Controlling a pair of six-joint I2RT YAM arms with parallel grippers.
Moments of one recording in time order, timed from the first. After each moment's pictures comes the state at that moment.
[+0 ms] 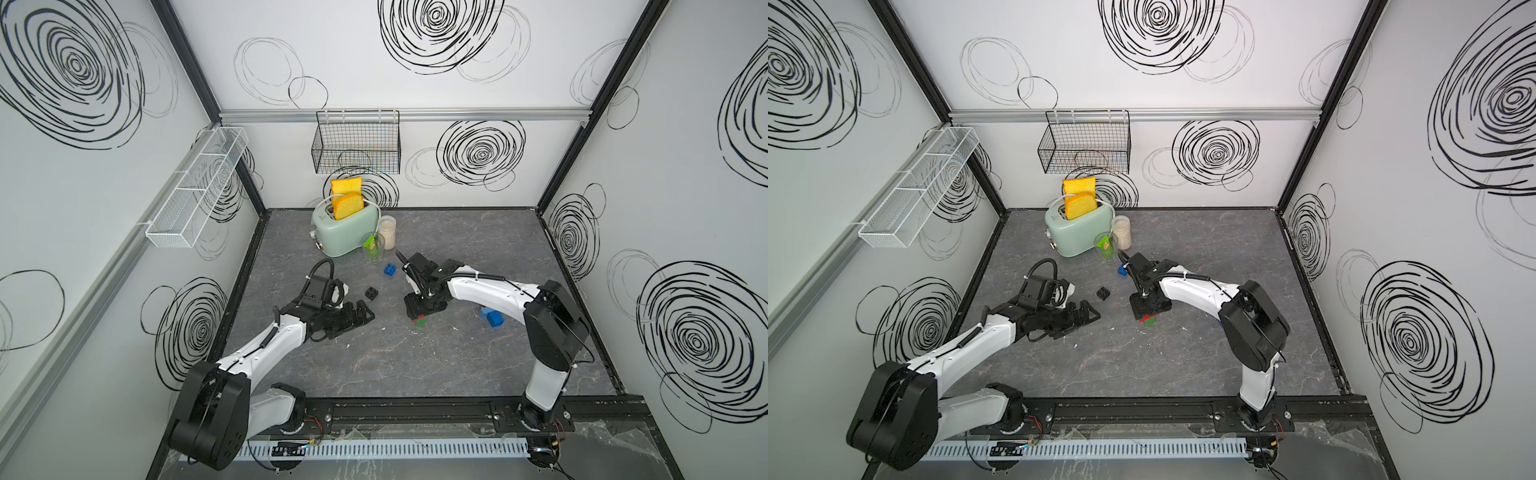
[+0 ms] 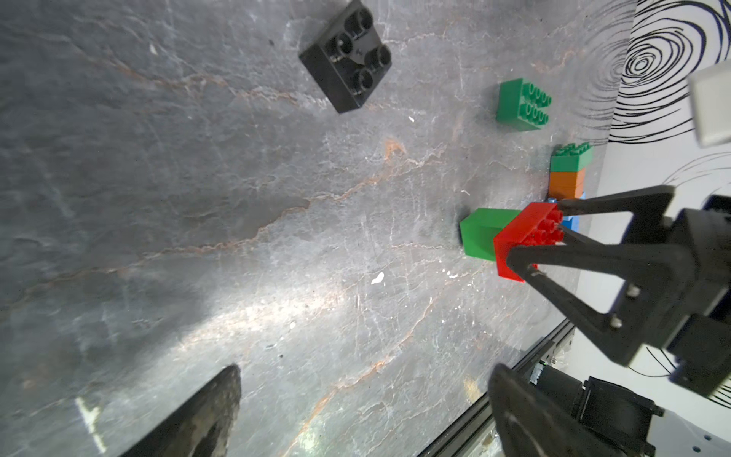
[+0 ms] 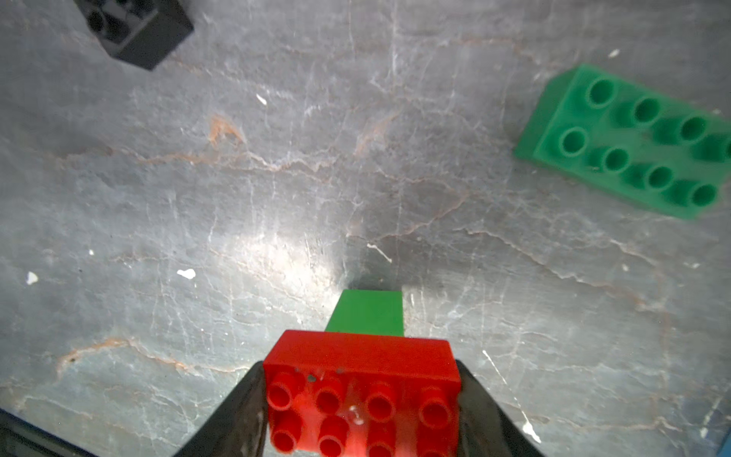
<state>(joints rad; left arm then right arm) -0.27 1.21 0.59 -0.42 0.50 -0.61 0.82 1.82 1.32 -0.82 -0.02 0.47</state>
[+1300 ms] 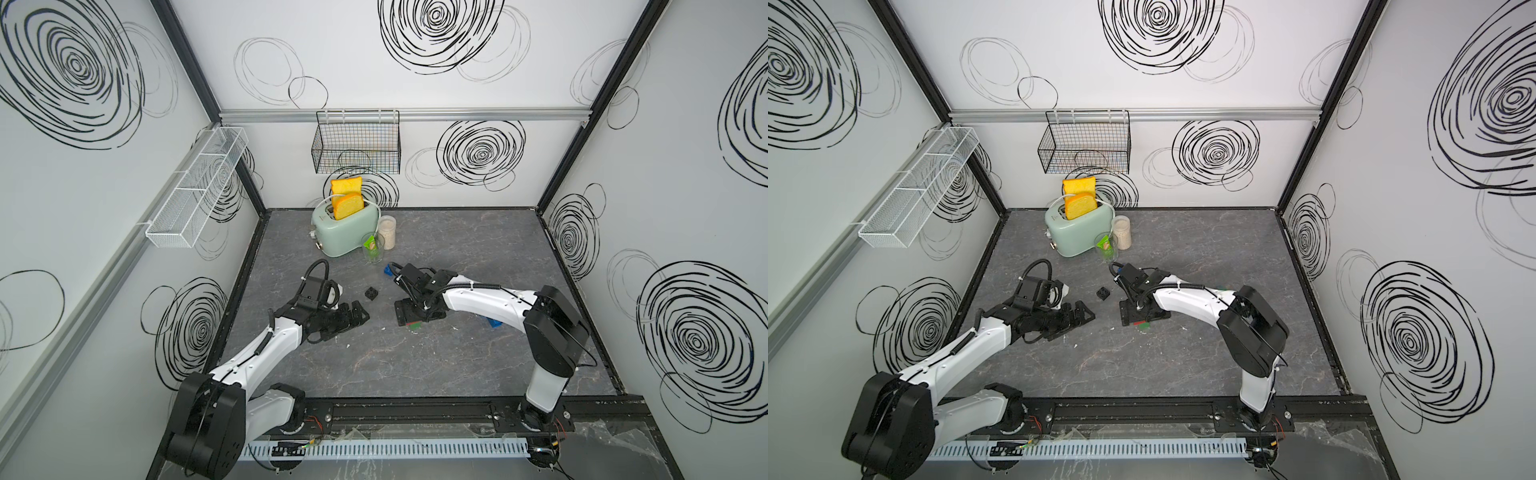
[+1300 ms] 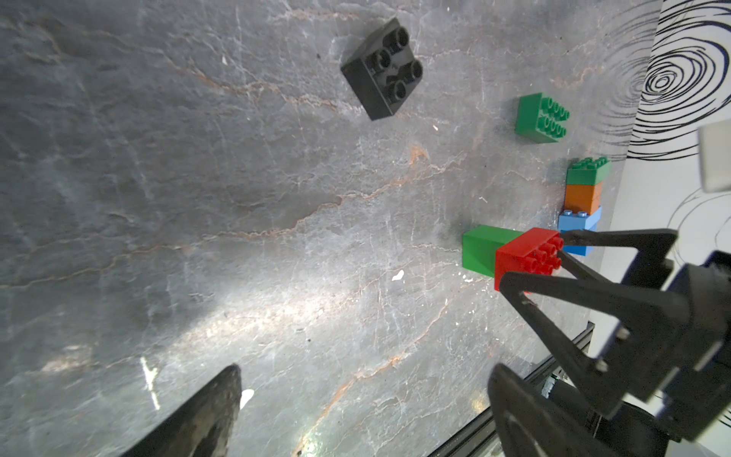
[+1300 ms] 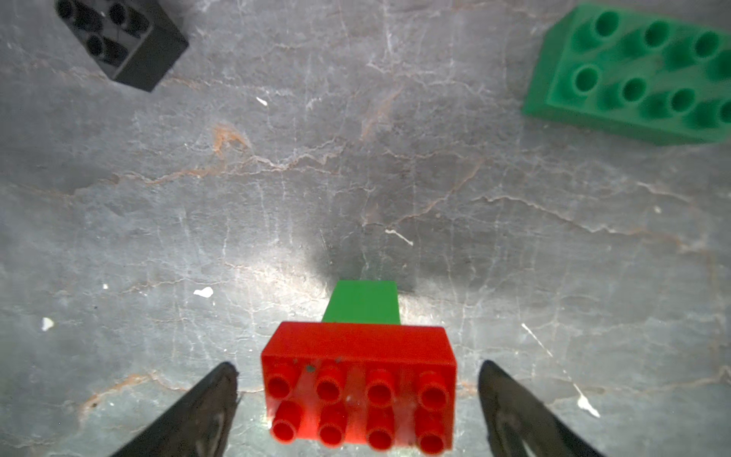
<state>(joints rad) -0.24 1.16 0.59 -0.48 0.46 -0.61 0.91 1.79 1.28 -0.77 0.08 0.67</state>
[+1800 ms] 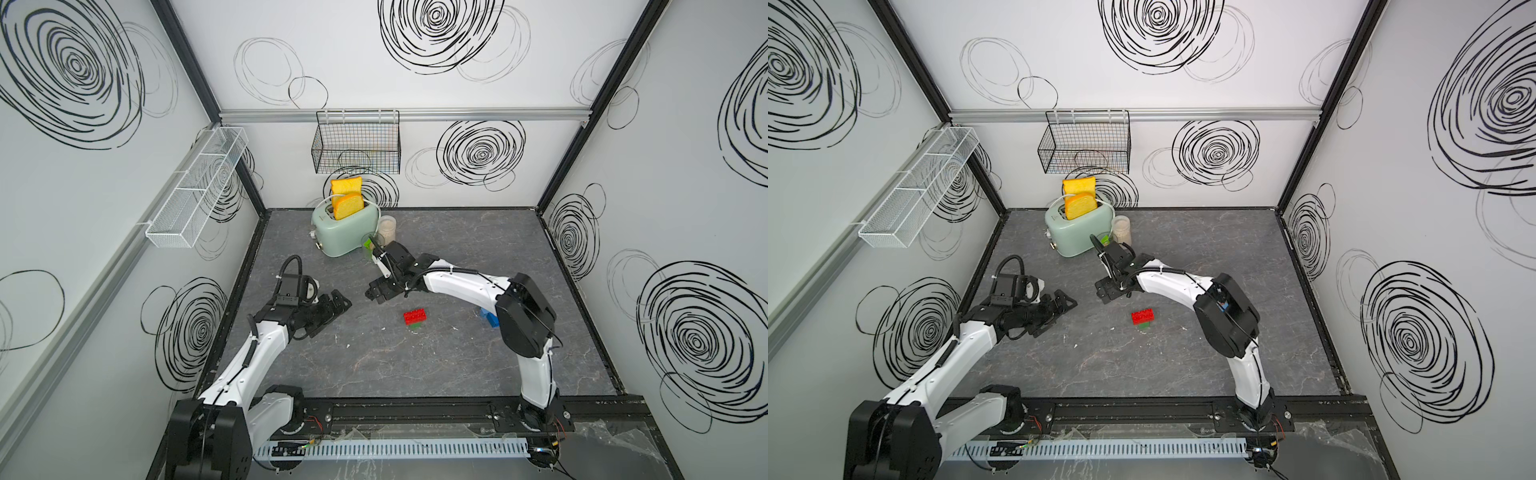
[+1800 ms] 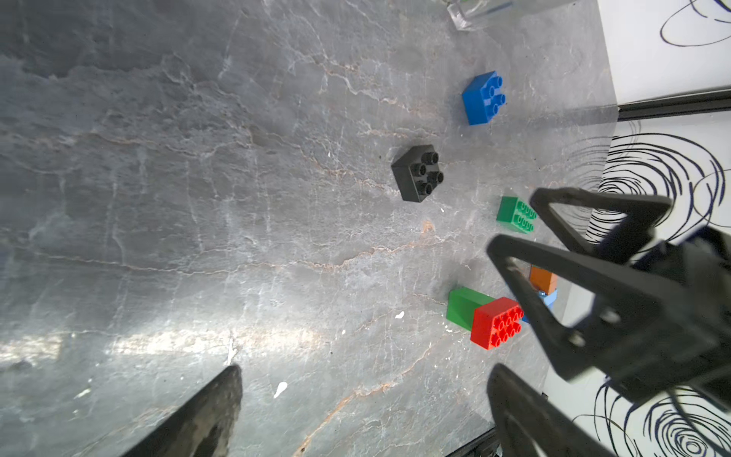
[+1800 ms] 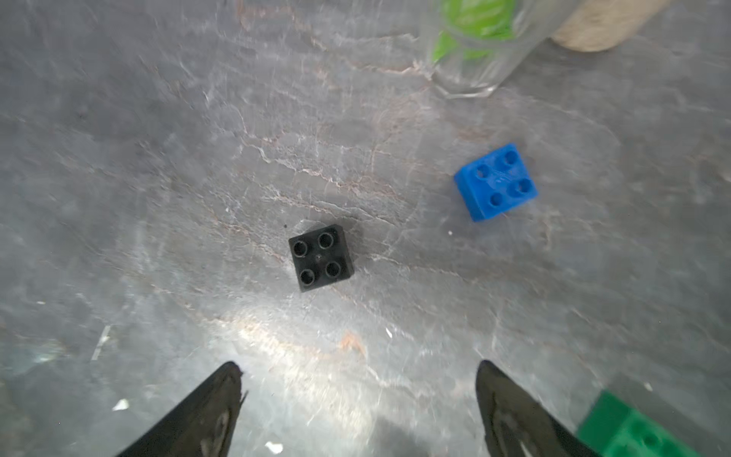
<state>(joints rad) -0.05 1.07 0.62 -0.57 0.47 -0.69 0.87 2.05 1.58 -0.57 0.02 0.25</state>
